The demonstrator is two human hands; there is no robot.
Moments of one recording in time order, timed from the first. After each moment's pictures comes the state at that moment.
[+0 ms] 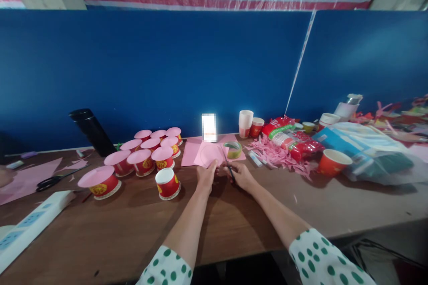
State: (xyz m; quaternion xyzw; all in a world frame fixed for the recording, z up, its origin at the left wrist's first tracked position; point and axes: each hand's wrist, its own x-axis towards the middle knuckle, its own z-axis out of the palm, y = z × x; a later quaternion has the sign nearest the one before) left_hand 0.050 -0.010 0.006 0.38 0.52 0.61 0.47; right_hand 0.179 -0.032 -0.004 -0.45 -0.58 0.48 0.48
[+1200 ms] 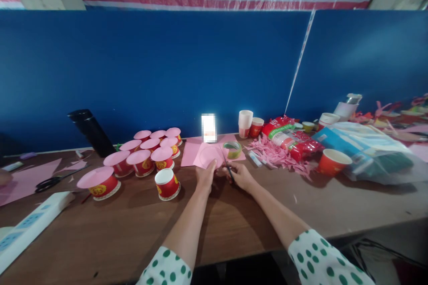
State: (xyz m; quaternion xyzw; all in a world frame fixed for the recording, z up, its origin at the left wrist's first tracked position) left_hand 0.050 -0.012 0.010 0.35 0.50 0.66 0.45; right_hand 0.178 -0.034 0.000 -0.44 -0.59 0.48 0.48
